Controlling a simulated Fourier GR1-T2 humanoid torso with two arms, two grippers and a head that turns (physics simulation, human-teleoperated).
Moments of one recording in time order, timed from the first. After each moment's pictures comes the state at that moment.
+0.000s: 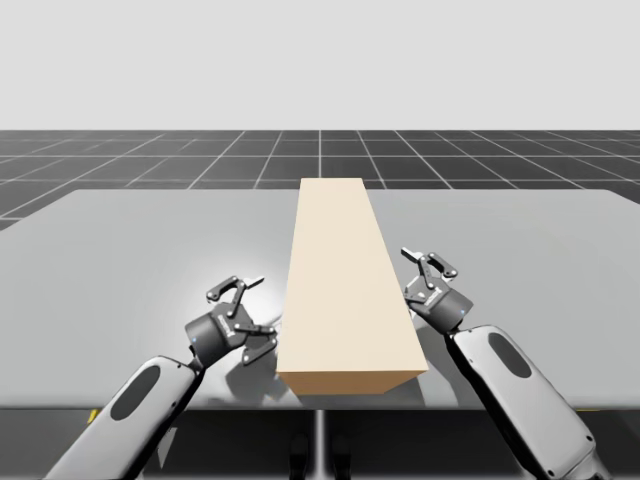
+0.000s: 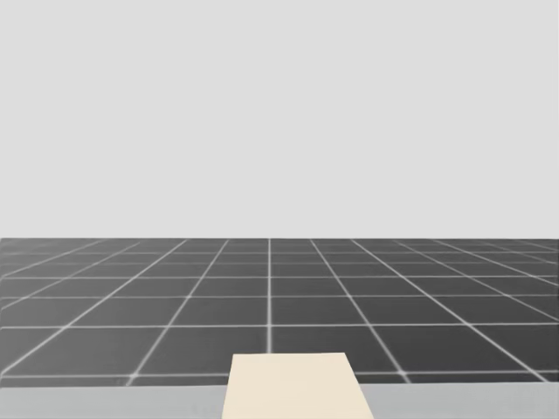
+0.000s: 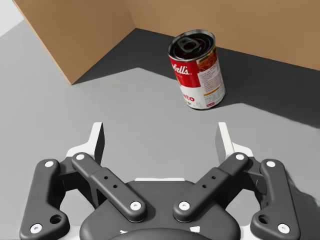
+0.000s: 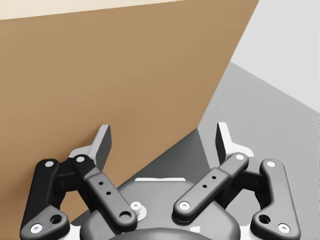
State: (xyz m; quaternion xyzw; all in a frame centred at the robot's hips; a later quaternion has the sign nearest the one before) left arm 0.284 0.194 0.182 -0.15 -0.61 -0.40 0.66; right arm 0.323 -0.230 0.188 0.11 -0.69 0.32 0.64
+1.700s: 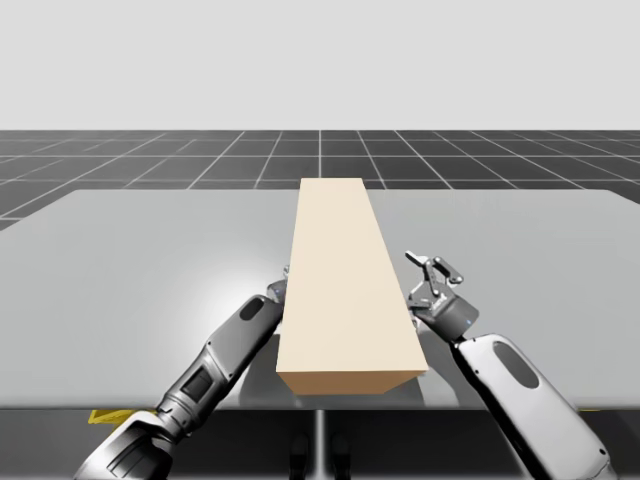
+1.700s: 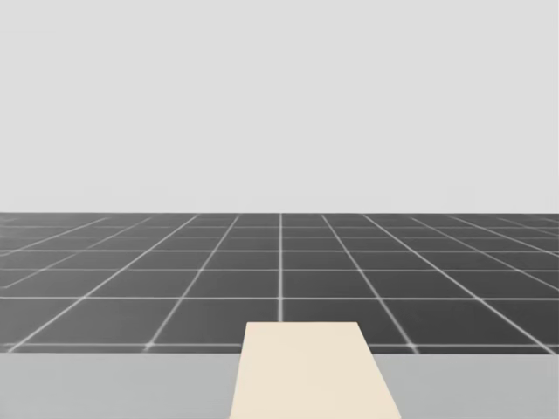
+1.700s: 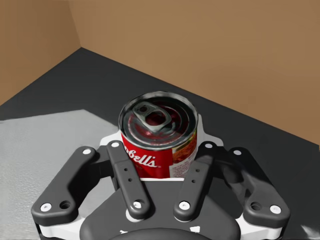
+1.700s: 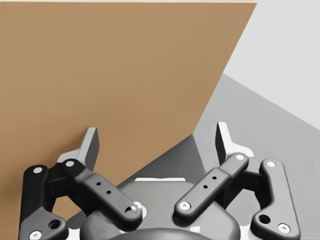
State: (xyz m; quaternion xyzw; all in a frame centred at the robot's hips) left arm 0.383 0.098 0.132 -0.27 -0.57 -0.37 0.69; right arm 0.313 -0.236 0.182 0.11 -0.71 0.32 0.62
